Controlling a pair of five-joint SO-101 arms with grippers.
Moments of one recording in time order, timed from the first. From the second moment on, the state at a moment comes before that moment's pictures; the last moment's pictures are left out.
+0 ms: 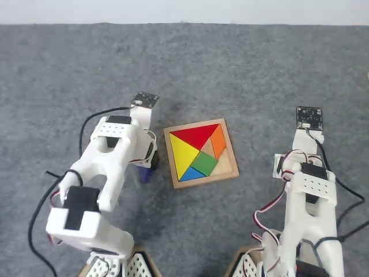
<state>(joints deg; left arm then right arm) -0.4 6.5 35.2 62.5 -5.1 12.9 -32.4 64.0 40.2 10.0</state>
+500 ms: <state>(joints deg) 0.4 7.0 34.6 63.0 -8.6 12.9 -32.4 64.0 40.2 10.0</state>
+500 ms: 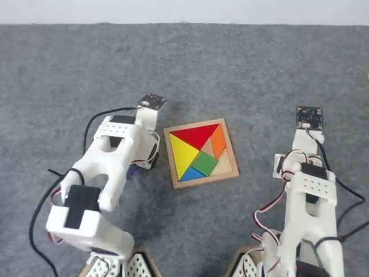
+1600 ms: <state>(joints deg) -5.3 -12.7 46.6 80.3 -23.2 12.9 -32.4 64.0 40.2 10.0</state>
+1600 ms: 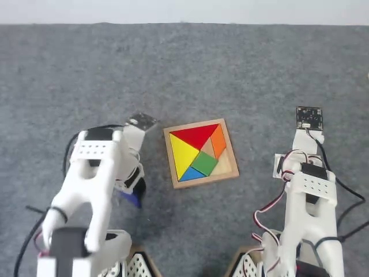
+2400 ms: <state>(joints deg) -4.8 10.9 35.2 76.0 -21.1 12.9 -32.4 64.0 40.2 10.0</state>
